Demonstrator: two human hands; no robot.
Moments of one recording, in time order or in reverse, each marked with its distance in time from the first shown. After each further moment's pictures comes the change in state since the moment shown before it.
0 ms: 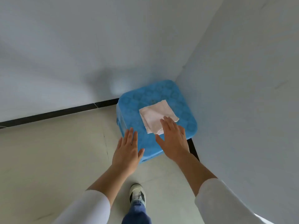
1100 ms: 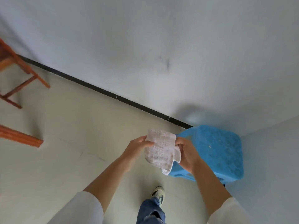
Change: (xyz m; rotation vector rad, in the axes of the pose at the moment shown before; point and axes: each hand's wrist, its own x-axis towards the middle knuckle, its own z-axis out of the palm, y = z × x) left_hand -0.345 -0.095 -0.148 -1.597 0.359 -0.461; right_hand -0.174 -0.269 -0.118 1.248 -0.864 -0.005
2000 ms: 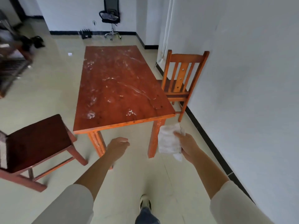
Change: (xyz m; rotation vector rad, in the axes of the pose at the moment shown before) left_hand -0.342 -0.183 -0.594 -0.373 1.142 0.034; right_hand 0.101 0.130 0.695 -0.771 -0.391 -0.154
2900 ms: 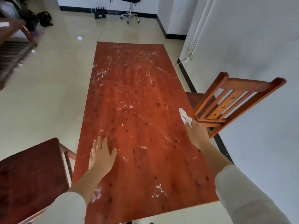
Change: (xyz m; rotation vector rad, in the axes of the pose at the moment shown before) left_hand 0.384 0.066 -0.151 0.678 0.254 0.002; right_hand 0.408 -0.188 0.191 -0.960 0.141 -0.356
